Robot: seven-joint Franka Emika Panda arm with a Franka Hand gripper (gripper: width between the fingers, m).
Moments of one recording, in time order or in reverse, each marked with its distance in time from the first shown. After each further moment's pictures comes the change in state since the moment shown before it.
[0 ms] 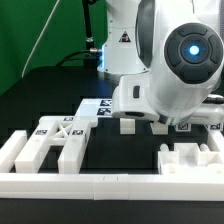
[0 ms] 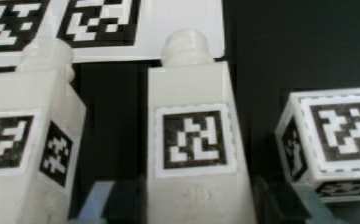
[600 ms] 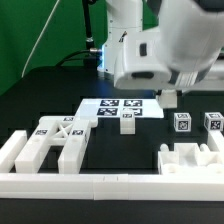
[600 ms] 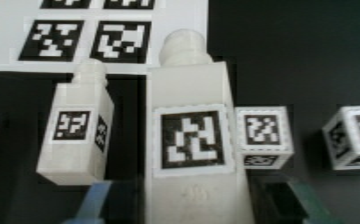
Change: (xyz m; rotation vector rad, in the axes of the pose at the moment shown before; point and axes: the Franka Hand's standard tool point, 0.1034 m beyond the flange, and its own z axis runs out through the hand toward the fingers) arm -0.039 -0.006 -0.081 -0.001 0.053 -0.065
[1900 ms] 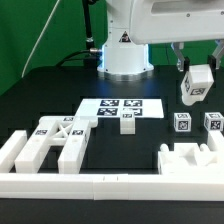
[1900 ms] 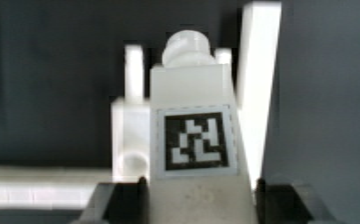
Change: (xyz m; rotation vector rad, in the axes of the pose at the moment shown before) arm 0.017 -0.024 -0.111 0.044 0.873 -0.062
